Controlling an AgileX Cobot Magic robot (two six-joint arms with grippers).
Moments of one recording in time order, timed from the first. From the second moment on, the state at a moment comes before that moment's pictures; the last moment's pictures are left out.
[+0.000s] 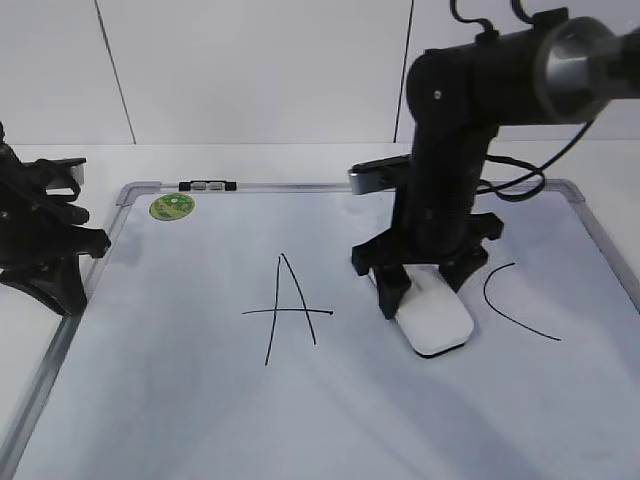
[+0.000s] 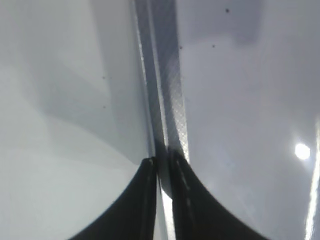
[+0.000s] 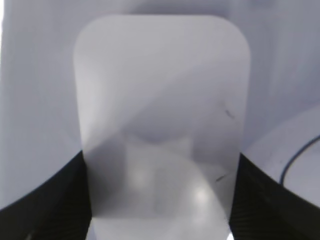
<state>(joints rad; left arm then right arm) -0.11 1.95 -1.23 -0.21 0.93 0.12 0.45 2.08 -1.53 0.05 1.13 0.08</state>
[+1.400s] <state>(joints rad) -0.11 1.95 -1.23 -0.22 0.94 0.12 0.27 2.18 -1.69 0.13 1.12 0.13</state>
